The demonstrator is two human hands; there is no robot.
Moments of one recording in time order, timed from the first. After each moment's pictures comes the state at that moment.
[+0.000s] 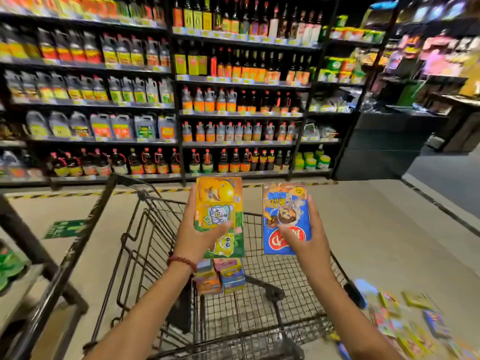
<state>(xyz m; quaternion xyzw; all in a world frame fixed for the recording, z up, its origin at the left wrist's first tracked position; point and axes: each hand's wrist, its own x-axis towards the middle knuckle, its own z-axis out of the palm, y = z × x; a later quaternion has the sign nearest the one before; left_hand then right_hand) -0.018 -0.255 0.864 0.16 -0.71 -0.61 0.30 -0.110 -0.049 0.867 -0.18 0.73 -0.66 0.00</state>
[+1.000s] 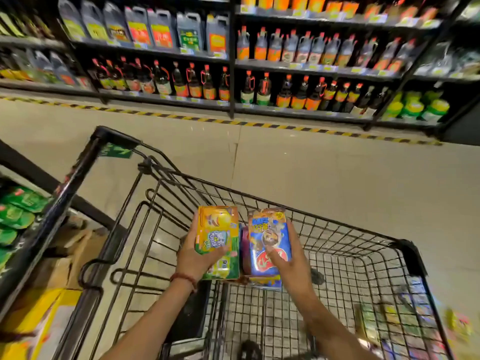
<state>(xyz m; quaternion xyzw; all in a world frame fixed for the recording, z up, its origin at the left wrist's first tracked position) -0.137 -0.394 0.650 0.43 -0.62 -0.63 0.18 -0.270 -0.228 0.655 -0.16 0.74 -0.59 0.28</state>
